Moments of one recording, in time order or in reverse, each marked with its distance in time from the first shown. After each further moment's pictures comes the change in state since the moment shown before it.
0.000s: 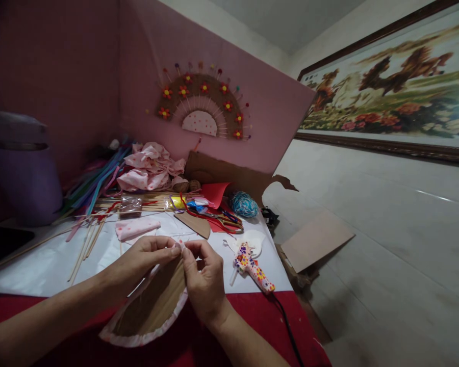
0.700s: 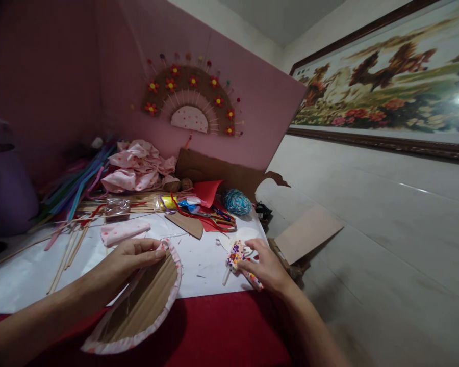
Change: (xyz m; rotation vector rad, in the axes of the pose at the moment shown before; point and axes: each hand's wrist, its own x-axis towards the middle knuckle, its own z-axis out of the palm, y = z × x) left_hand 0.002 0.002 -0.007 -0.078 -0.039 -0.140; right_hand 0.023 0.016 -0.155 -0.705 -0.105 0.290
